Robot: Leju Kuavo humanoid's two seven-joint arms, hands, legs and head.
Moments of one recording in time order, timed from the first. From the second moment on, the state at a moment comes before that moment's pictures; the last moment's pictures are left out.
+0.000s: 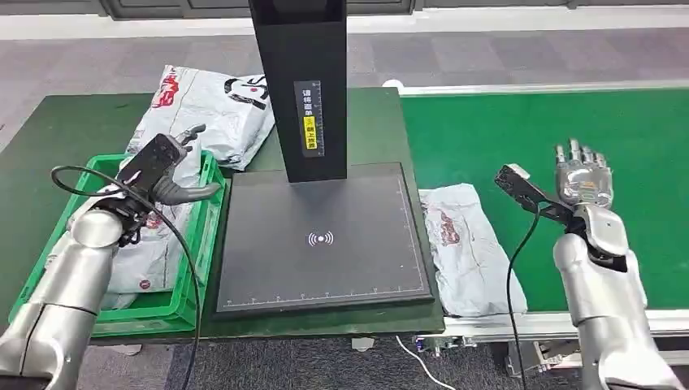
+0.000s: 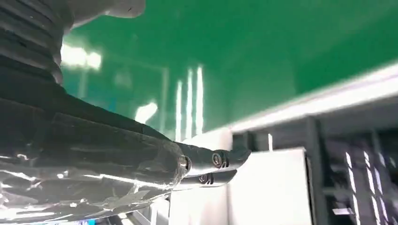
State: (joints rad) left arm -0.72 0.15 -0.29 -0.89 -0.28 -0.26 -0.17; right arm -0.49 -0.32 -0.08 -0.98 1.23 -0.12 0.05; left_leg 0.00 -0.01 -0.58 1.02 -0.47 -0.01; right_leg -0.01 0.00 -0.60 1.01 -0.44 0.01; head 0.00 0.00
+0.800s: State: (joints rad) left arm -0.56 0.11 -0.27 -1.10 -0.06 -0.24 -0.25; right arm -0.52 -0.25 0.03 -0.61 1.08 -0.07 -0.27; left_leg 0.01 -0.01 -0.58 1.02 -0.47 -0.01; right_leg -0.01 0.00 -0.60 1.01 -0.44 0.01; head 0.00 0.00
